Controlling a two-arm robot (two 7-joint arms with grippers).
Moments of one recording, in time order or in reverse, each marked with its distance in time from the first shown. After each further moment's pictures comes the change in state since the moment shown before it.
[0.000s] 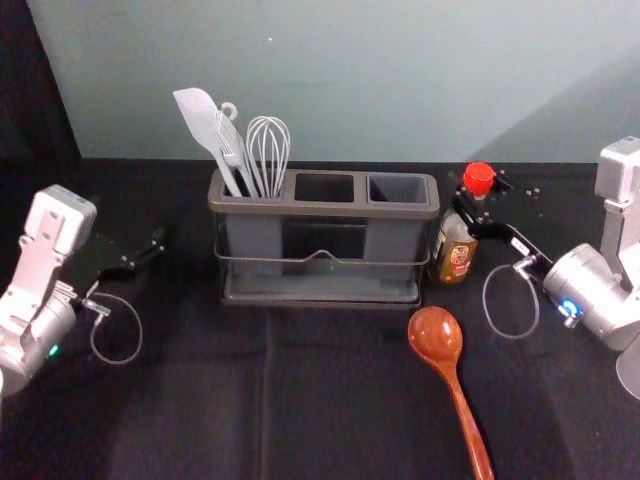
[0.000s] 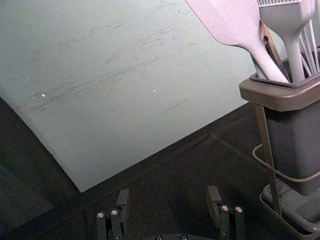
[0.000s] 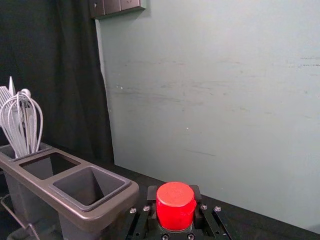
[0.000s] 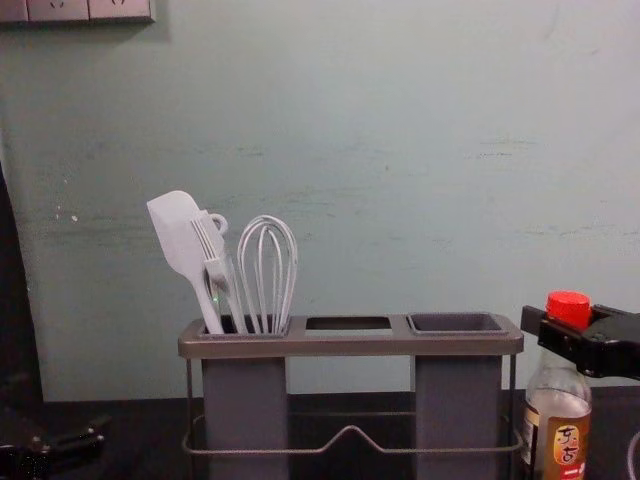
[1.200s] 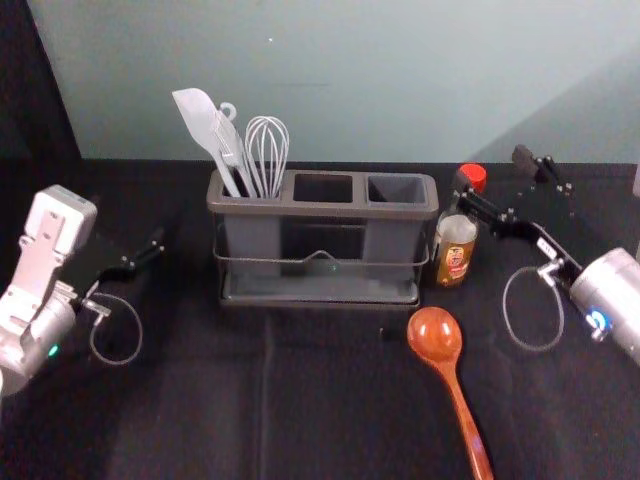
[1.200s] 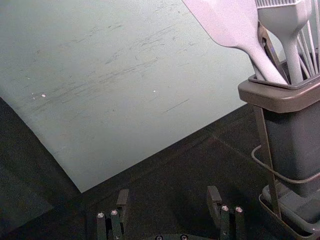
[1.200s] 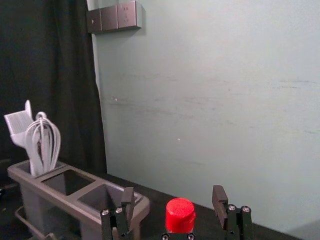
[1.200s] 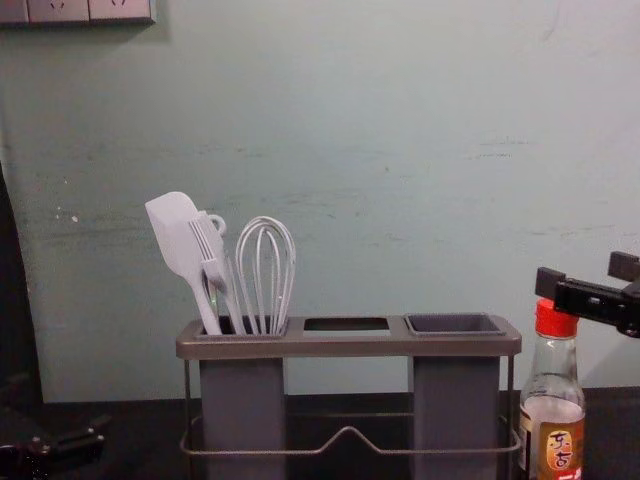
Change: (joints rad) left arm 0.000 0.000 0.000 0.000 0.000 0.000 0.000; right arm -0.166 0.044 0.064 -0.297 -0.021 0.094 -0.111
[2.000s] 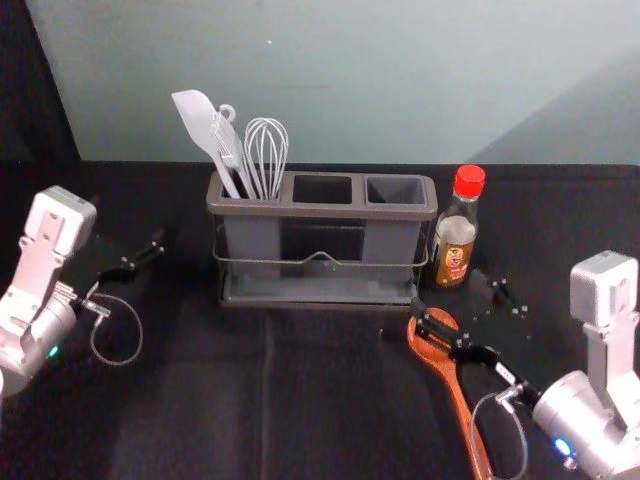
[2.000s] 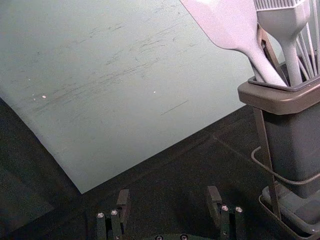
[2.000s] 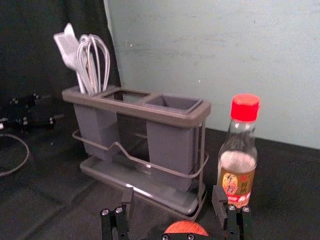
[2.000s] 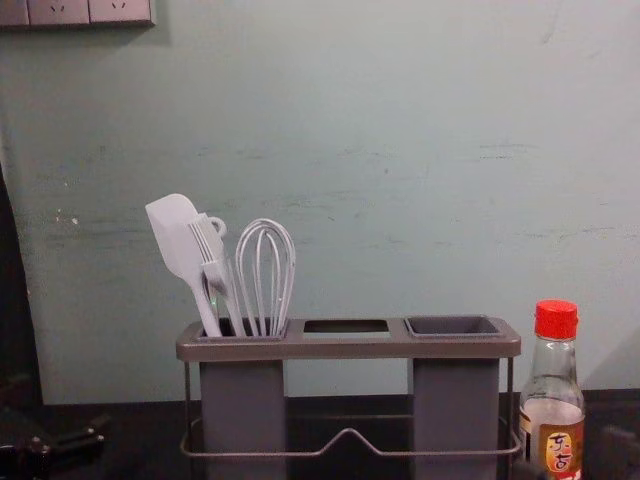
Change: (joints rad) left arm 0.000 0.000 0.000 0.000 0.000 0.000 0.000; right arm -0.290 -0.023 -0.033 -0.198 -0.100 0.108 -0.096
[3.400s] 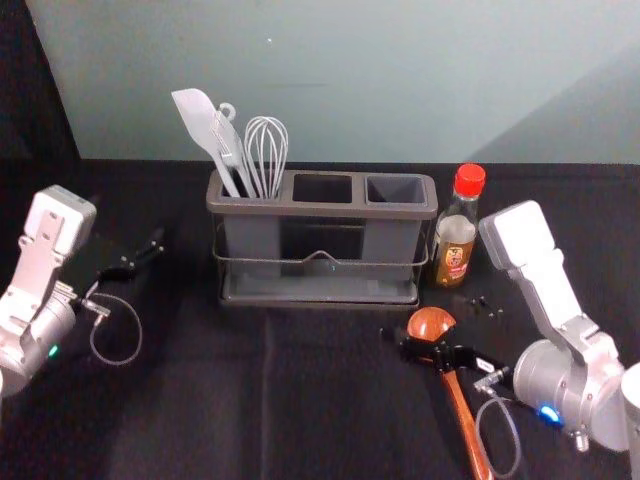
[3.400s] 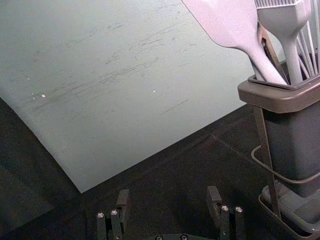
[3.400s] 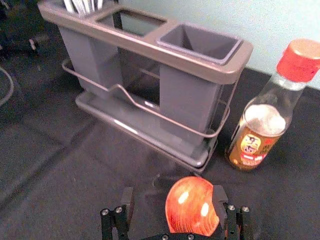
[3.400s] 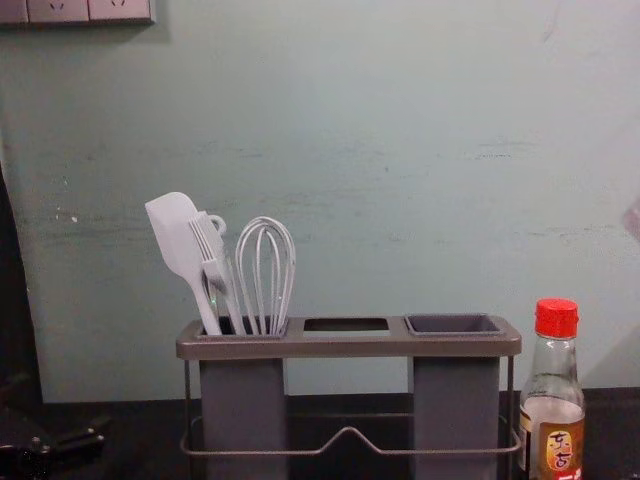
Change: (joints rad) left arm 0.000 0.000 0.000 0.000 0.000 0.000 0.000; right arm 0.128 0.027 -0.072 -0.147 -0.087 0.629 -0.038
